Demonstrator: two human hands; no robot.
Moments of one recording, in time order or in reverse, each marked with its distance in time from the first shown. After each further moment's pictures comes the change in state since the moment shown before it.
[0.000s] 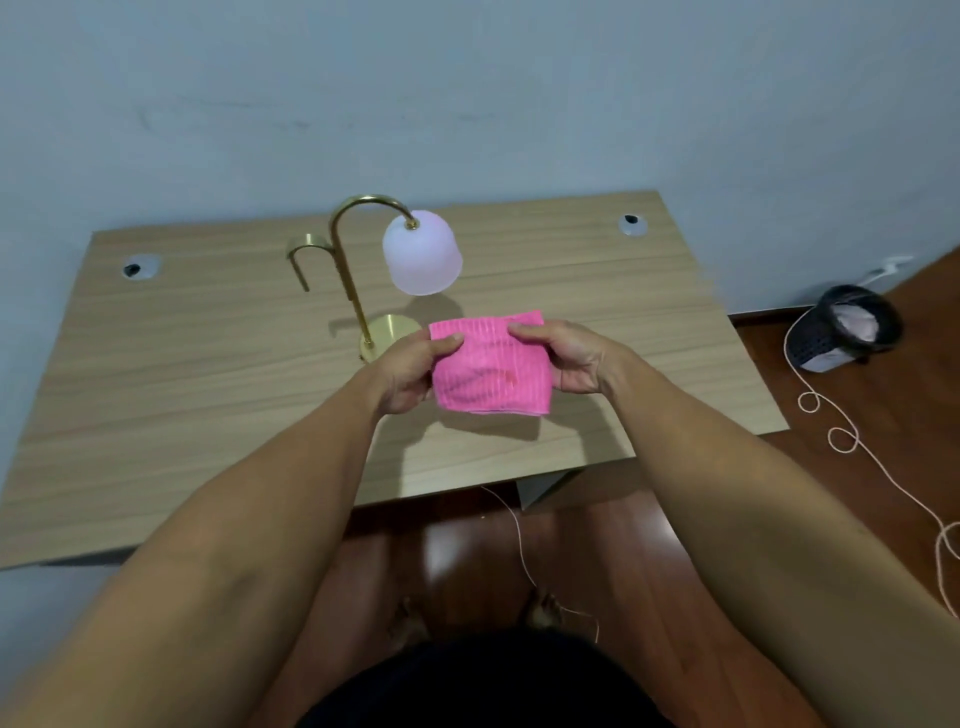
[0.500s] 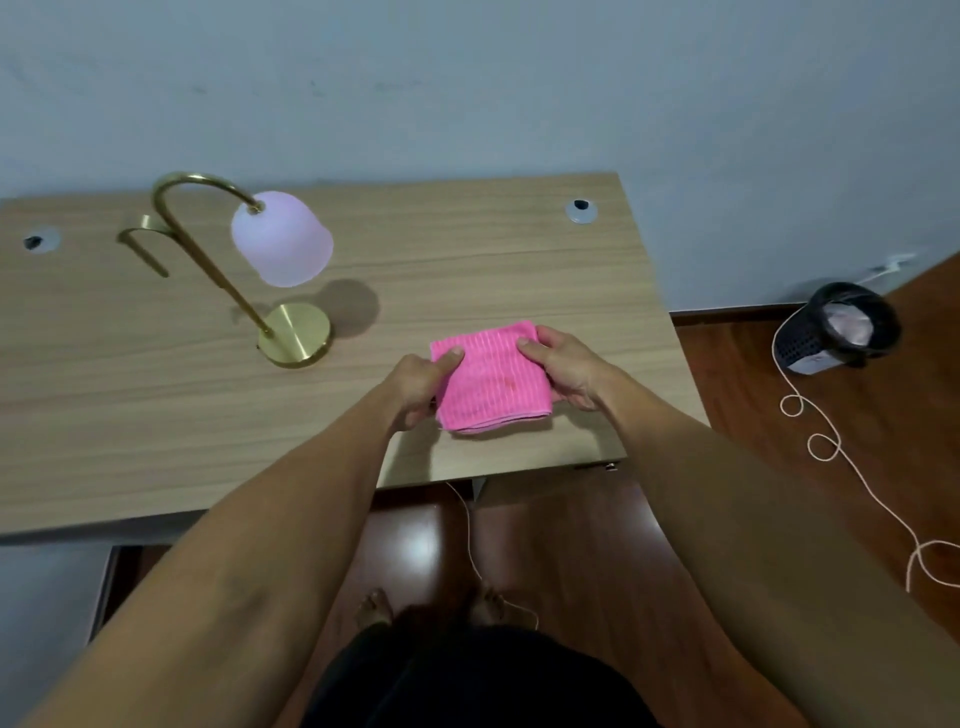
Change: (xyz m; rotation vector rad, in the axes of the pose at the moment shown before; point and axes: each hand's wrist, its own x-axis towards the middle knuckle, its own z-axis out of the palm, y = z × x) left_hand 0.091 -0.053 0.144 0.092 0.219 -0.115; right_hand -0.018 0.006 -0.179 -0.341 0.247 -0.038
